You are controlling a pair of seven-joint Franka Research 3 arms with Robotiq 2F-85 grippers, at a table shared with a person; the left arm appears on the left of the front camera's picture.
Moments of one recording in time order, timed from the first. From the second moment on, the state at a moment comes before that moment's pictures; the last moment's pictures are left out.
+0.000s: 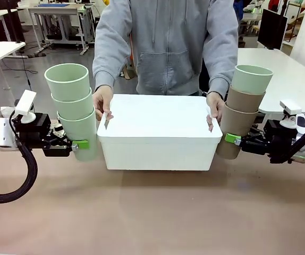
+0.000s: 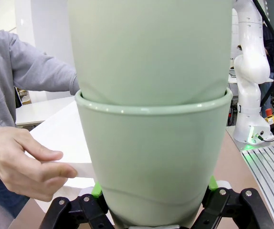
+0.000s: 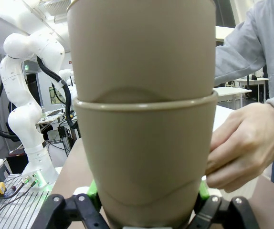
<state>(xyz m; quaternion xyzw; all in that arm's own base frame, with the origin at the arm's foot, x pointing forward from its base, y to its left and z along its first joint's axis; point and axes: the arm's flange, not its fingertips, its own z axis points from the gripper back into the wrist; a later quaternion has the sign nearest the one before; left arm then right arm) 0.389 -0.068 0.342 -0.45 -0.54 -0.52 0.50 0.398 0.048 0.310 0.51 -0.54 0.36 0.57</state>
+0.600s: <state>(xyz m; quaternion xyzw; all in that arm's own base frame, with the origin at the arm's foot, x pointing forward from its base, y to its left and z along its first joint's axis) 0.389 -0.068 0.342 -0.45 -0.54 -0.52 0.50 0.398 0.048 0.310 0.51 -0.54 0.36 0.57</state>
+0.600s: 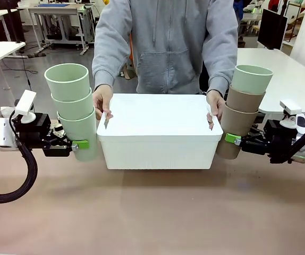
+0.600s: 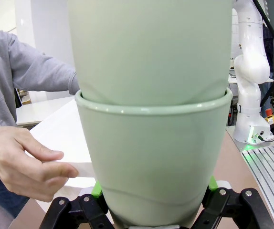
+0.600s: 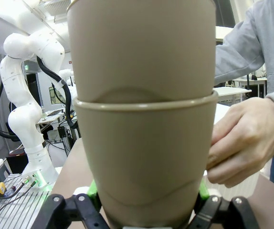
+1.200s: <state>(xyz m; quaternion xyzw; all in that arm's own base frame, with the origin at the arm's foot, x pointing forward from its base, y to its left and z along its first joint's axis) 0.389 -0.068 0.342 -0.45 -0.54 -0.52 0.50 0.398 0.048 0.310 0.51 -0.54 0.36 0.57</state>
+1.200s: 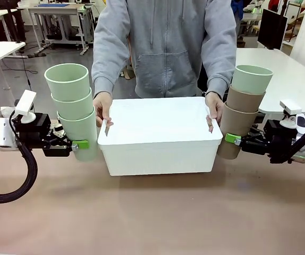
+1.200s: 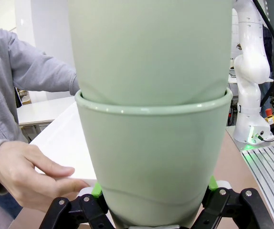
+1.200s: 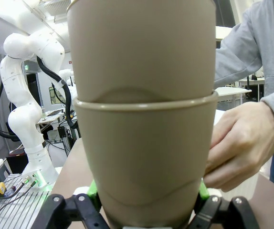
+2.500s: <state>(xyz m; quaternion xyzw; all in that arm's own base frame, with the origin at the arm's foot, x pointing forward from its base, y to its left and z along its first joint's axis) 0.407 -0.071 0.426 -0.42 -0.47 -0.56 0.54 0.398 0.048 0.310 0.51 -0.54 0.36 0.57</state>
